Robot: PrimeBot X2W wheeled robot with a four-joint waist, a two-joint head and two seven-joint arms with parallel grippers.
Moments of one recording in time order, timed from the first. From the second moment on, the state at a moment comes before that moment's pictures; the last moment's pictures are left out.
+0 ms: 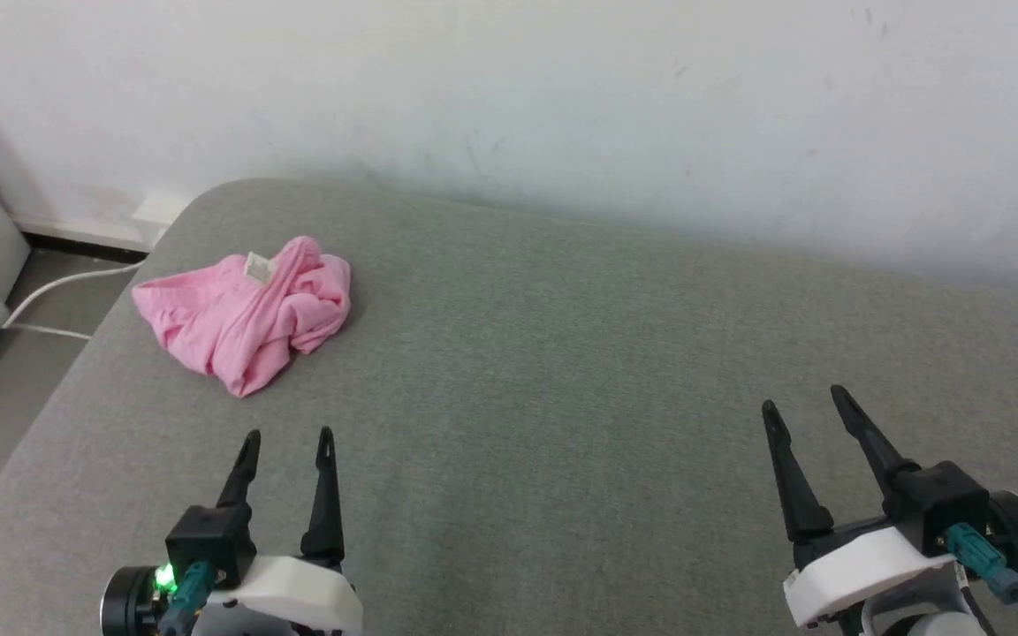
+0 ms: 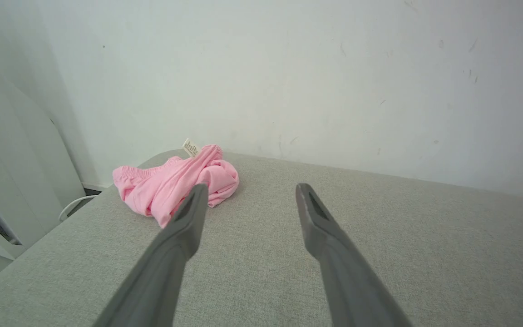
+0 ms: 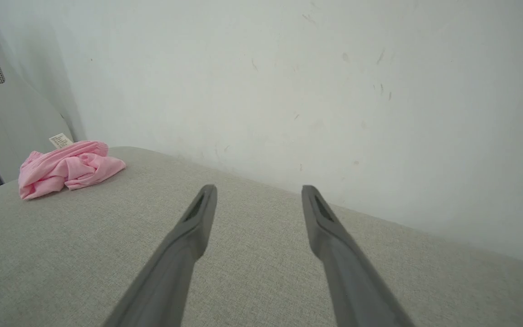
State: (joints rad) left arm 0.05 0.05 -0.04 0.03 -0.09 0.04 -0.14; right arm 0.03 -0.05 0.05 0.02 0.03 0.13 -0.15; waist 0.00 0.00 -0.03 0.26
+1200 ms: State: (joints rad) left arm 0.08 0.05 -0.06 0.05 -0.12 0.04 -0.22; right arm 0.05 -0.05 0.09 0.06 0.06 0.13 -0.22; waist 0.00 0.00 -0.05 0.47
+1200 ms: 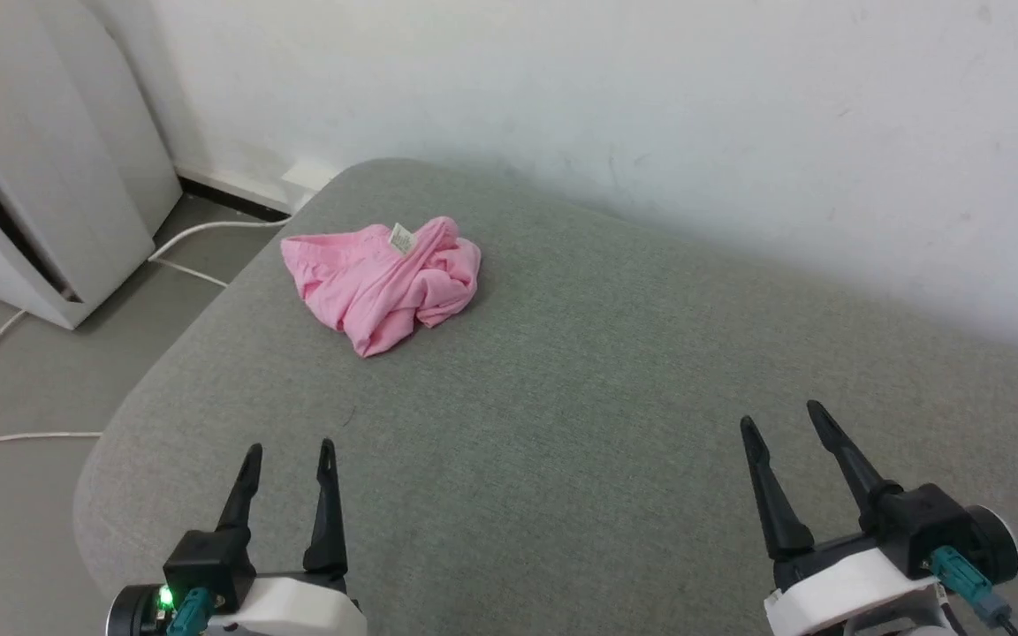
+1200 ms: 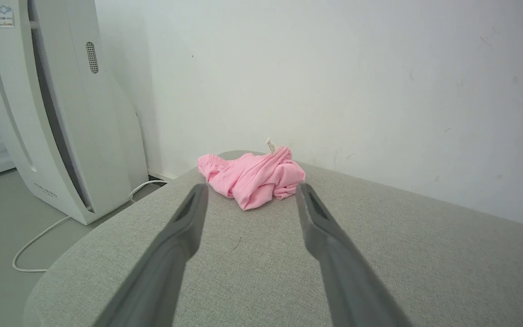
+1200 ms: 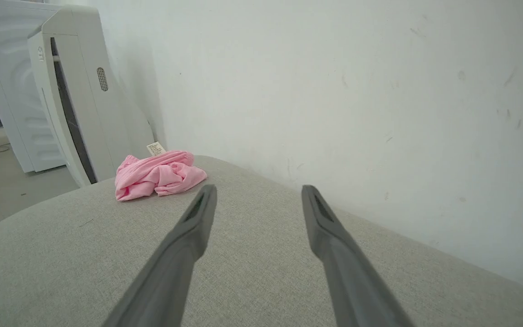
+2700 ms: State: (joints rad) left arm -0.33 0.20 -0.09 0.32 -0.19 -0.09 0.03; right arm 0.00 -0.05 0.14 0.01 -0.05 0.13 -0.26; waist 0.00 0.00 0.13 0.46
